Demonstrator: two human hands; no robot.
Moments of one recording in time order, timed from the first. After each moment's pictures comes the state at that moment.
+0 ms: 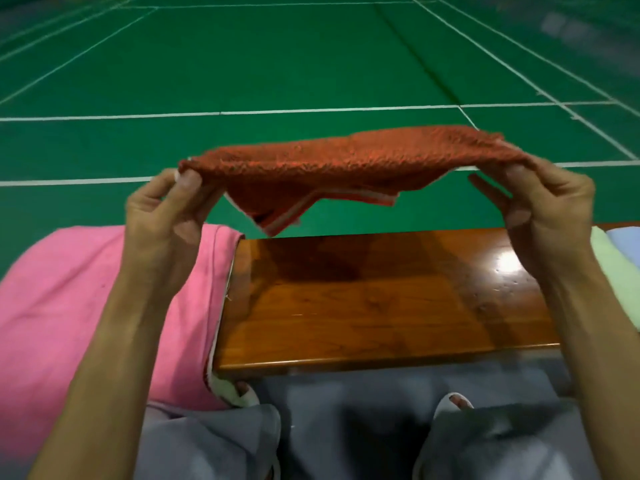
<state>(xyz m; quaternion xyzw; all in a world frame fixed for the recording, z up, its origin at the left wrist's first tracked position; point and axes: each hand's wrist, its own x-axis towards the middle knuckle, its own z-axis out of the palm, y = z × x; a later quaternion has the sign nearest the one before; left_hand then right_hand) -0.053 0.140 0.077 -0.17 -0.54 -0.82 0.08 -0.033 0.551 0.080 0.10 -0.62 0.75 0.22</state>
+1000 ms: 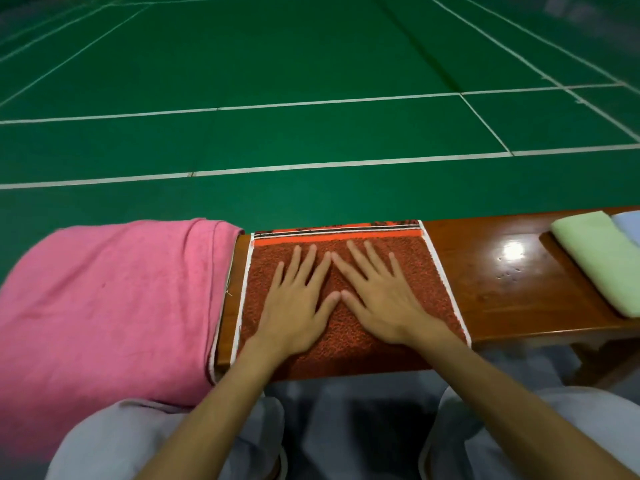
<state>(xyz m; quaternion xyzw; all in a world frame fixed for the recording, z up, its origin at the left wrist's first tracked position) -0.025 0.233 -0.069 -0.20 -0.97 -0.12 0.01 -0.019 0.437 -0.064 0.17 -0.98 0.11 -0.02</state>
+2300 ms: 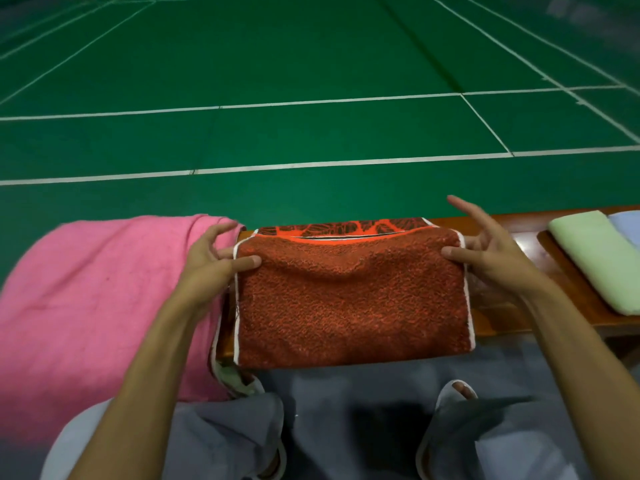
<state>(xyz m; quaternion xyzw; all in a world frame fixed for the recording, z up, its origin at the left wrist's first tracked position) -0.046 0.147 0.005 0.11 -0.71 -0.69 -0.05 -0.020 0.559 0.004 -0.01 -0.68 0.73 -0.06</state>
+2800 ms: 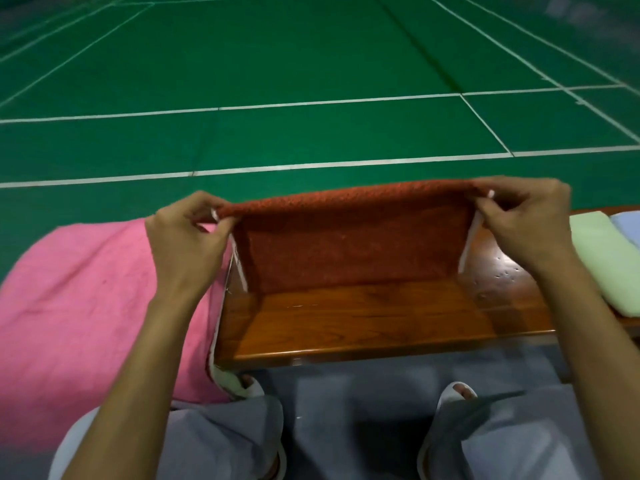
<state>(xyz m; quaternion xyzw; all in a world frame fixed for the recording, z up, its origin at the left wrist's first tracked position) -0.052 0.149 0.042 -0.05 -0.85 -0.42 0.31 -0.030 0.563 0.053 0.02 -0.88 0.37 0.30</state>
